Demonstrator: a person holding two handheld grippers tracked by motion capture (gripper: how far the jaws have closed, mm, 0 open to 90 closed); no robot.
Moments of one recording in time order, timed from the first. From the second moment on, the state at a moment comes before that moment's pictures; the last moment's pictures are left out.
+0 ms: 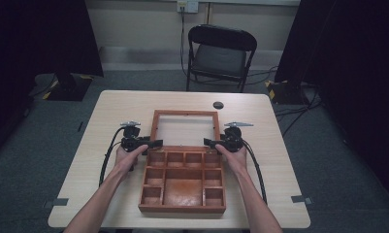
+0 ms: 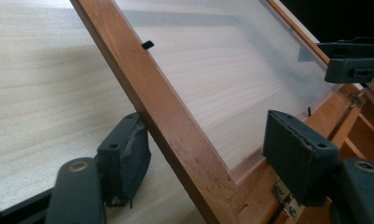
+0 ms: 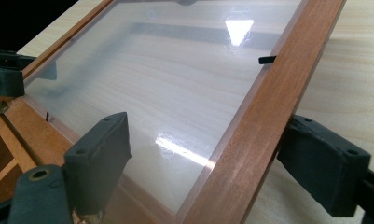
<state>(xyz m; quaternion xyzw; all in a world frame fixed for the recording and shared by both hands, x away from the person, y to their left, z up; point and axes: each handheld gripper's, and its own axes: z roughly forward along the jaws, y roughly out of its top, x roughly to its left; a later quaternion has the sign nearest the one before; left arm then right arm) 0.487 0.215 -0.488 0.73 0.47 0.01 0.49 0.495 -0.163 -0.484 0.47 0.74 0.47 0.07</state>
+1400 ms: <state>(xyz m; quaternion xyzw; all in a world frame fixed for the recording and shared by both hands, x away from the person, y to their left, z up) 0.481 0.227 -0.479 0.73 0.48 0.04 0.48 0.489 -0.177 -0.473 0.49 0.74 0.45 0.08</state>
